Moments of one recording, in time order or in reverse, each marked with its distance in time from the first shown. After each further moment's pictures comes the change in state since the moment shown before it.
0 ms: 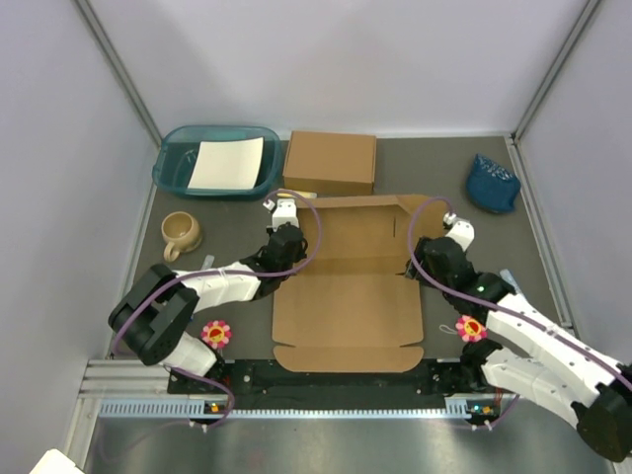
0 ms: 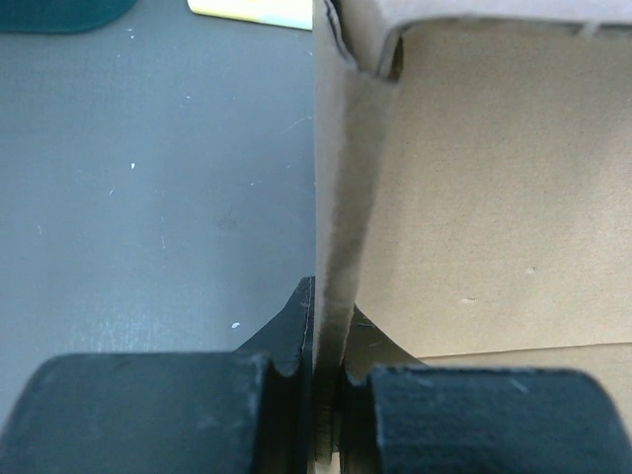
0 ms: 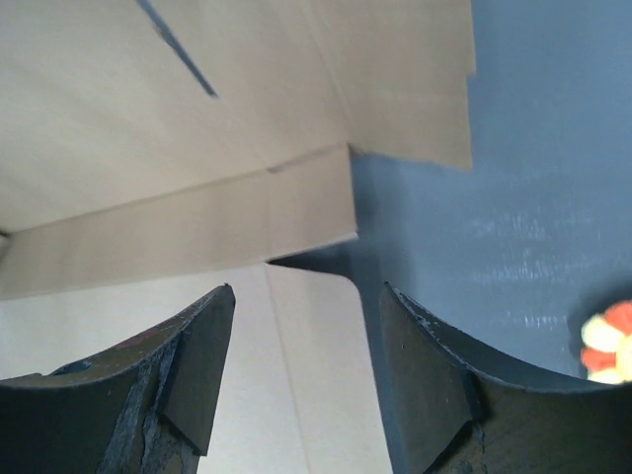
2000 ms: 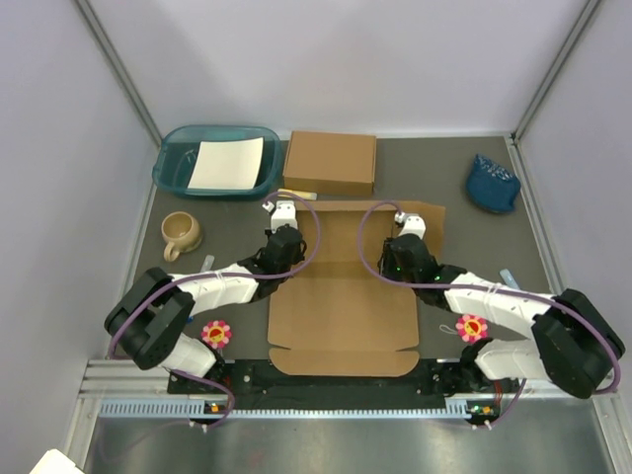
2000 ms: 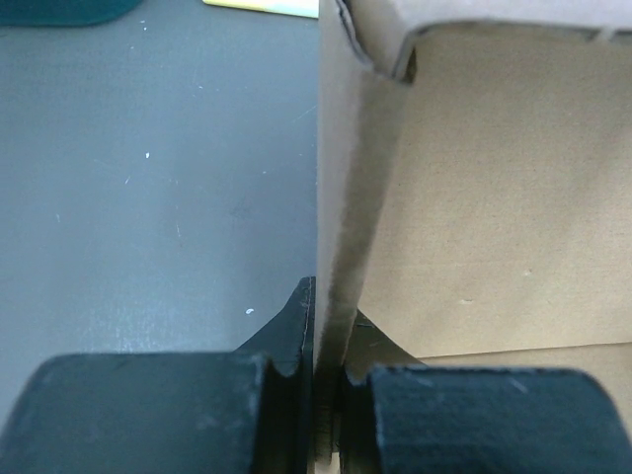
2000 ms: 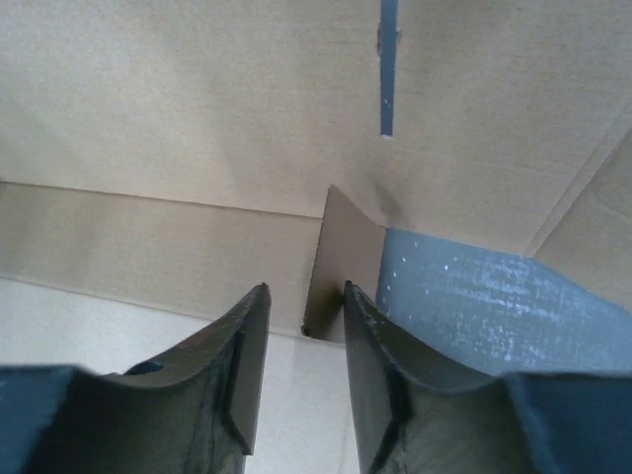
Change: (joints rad) left arm -0.007 -0.032 -0.013 -0.042 -0.006 0.009; right arm 0.086 0.438 -0.055 0.505 -0.117 -0.158
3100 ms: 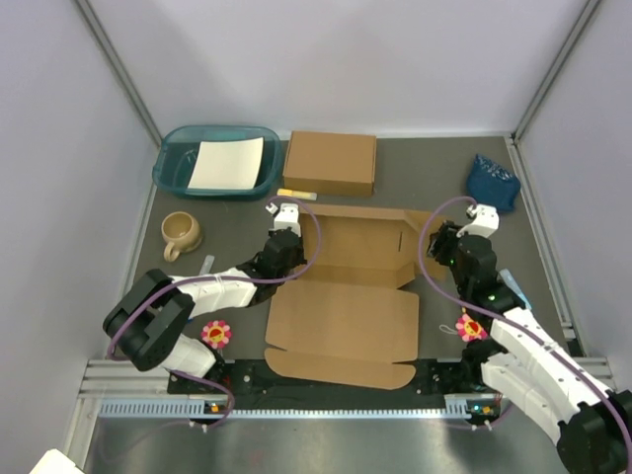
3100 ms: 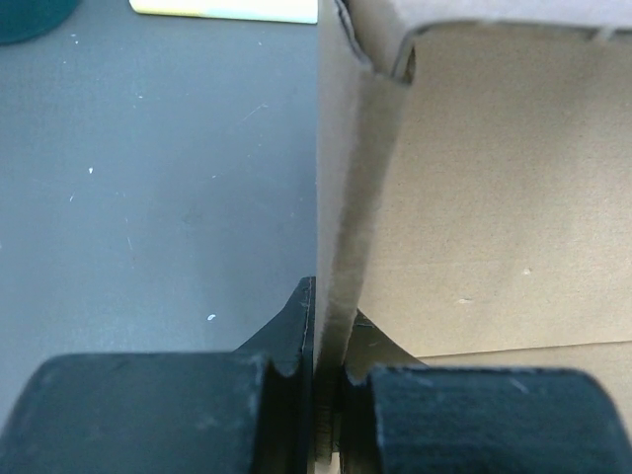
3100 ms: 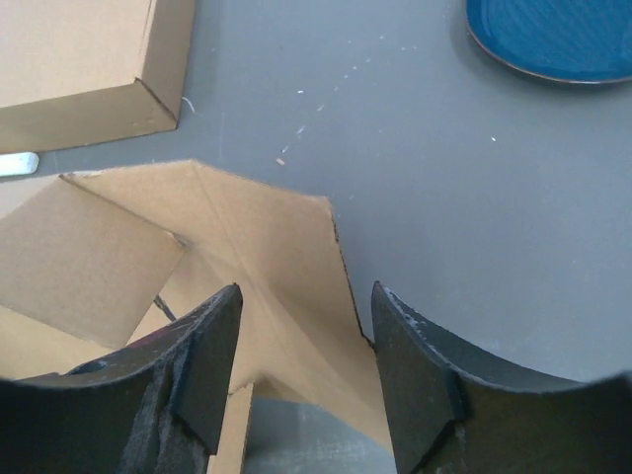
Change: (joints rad) left arm -0.002 -0.010 -0.048 0.106 0.104 0.046; right arm -0.344 -0.513 -0.121 -0.060 0.077 -0.182
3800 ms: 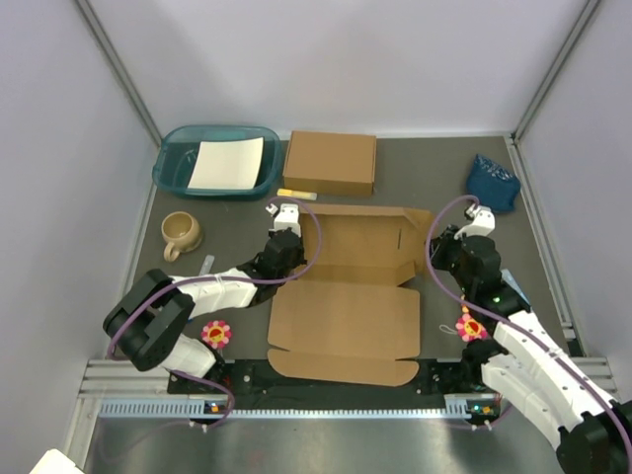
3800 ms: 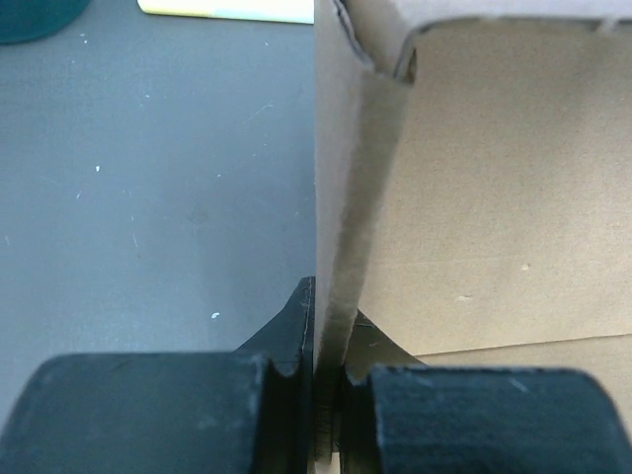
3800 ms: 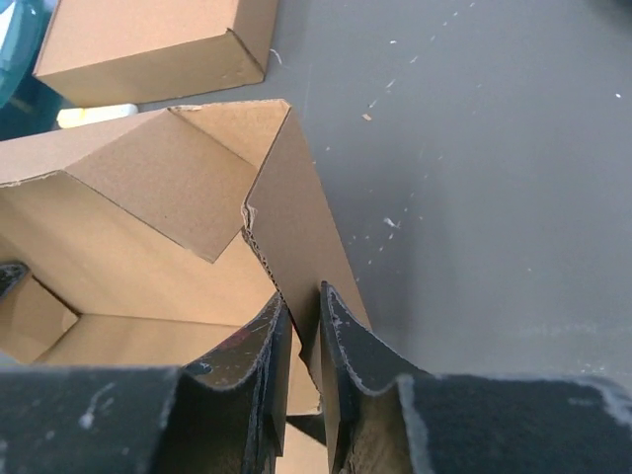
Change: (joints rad) left arm -0.006 0.000 0.000 0.000 -0.015 0.001; right arm -0.006 -0.030 0.016 -0.050 -0.198 0.083
